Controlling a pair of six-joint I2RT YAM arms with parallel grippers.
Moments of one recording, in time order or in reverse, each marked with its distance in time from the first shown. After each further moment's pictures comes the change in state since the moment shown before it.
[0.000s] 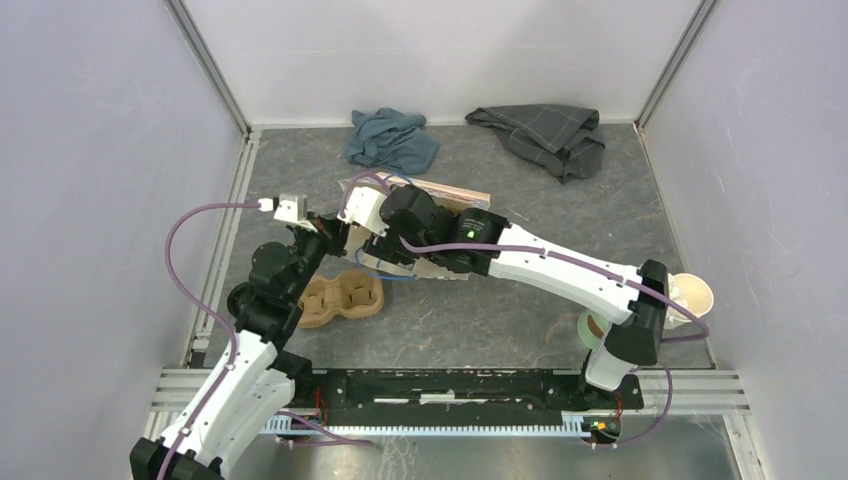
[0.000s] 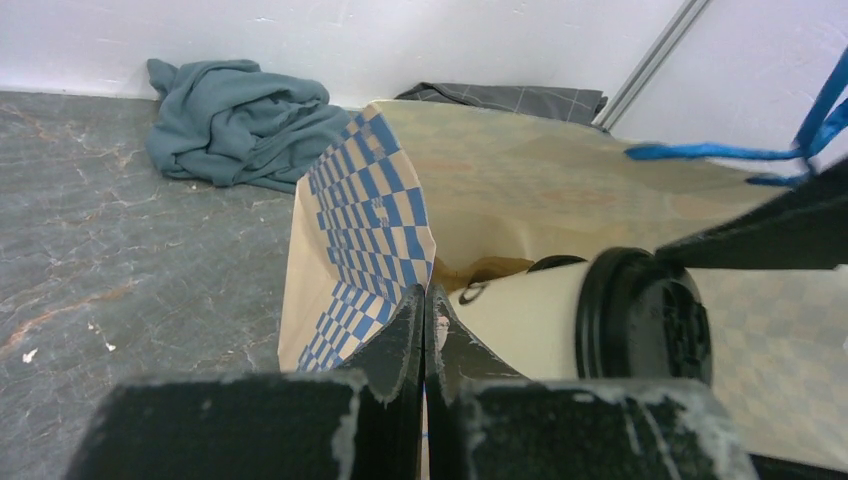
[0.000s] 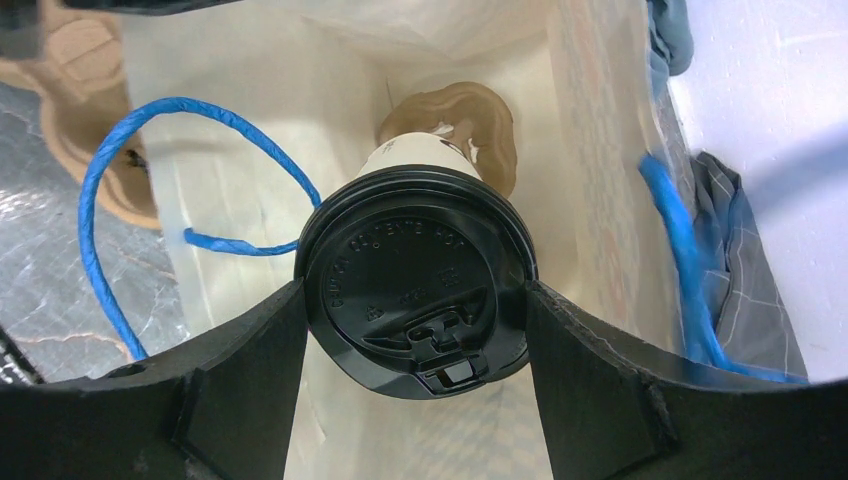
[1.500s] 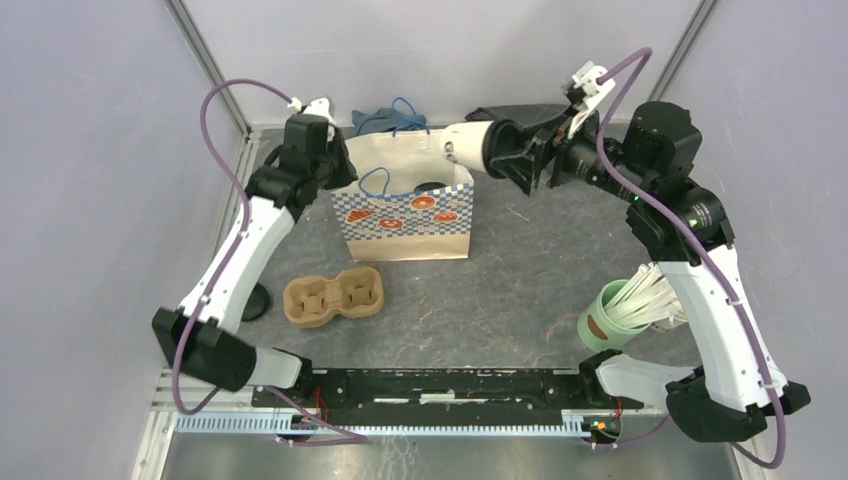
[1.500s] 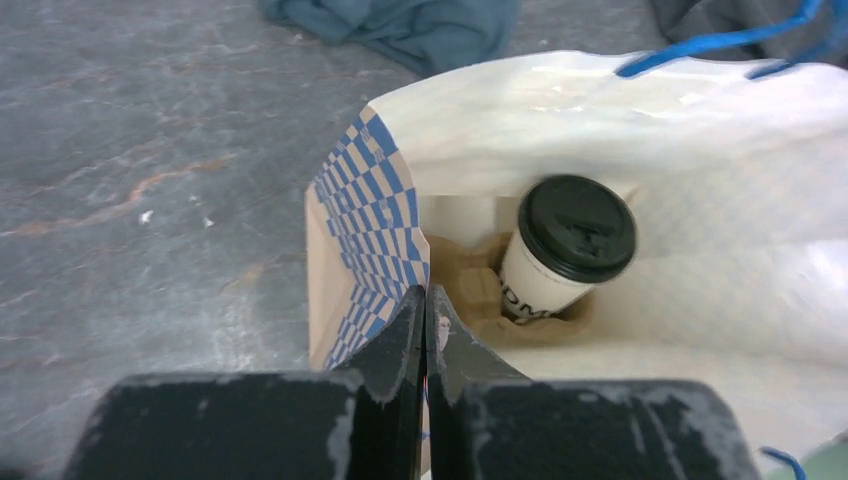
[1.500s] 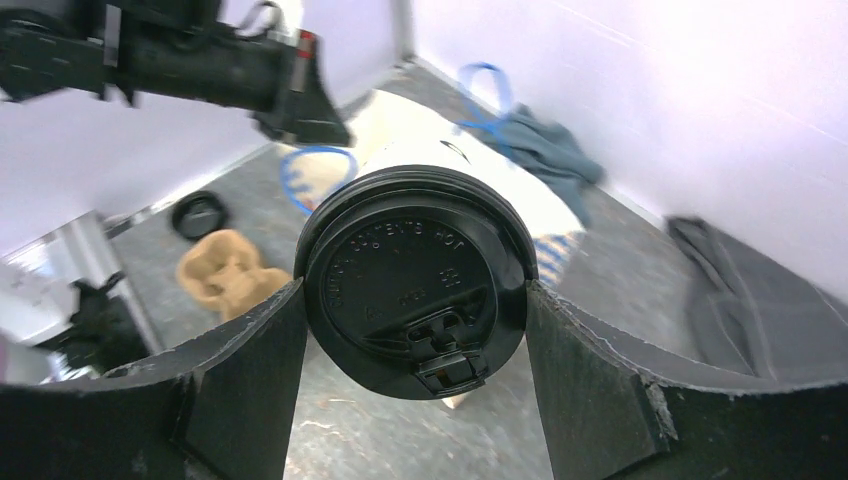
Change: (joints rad) left arm 0.012 0.776 1.040 -0.966 -0.187 -0.056; right arm -0.747 -0.500 -0.005 0.063 -0.736 0.299
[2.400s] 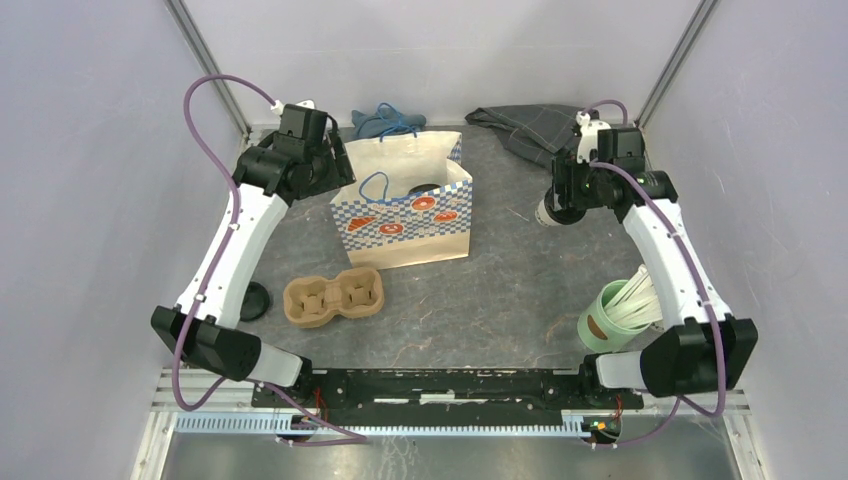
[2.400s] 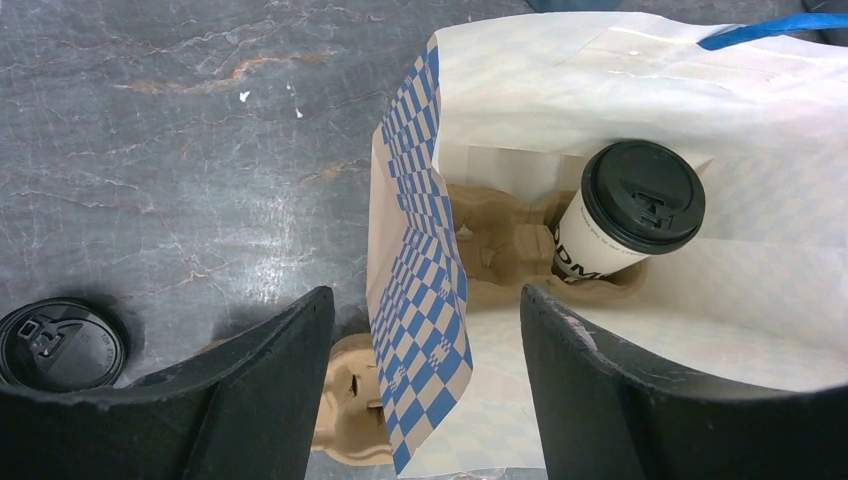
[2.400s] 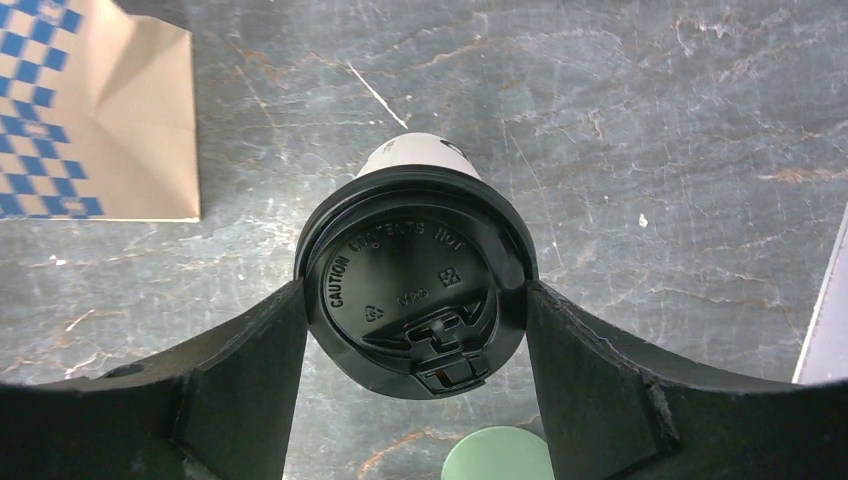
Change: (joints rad) left arm 0.000 0.003 0.138 -0.314 -0.117 -0.114; right arm -0.307 0.195 -0.362 -0.142 0.322 -0.017
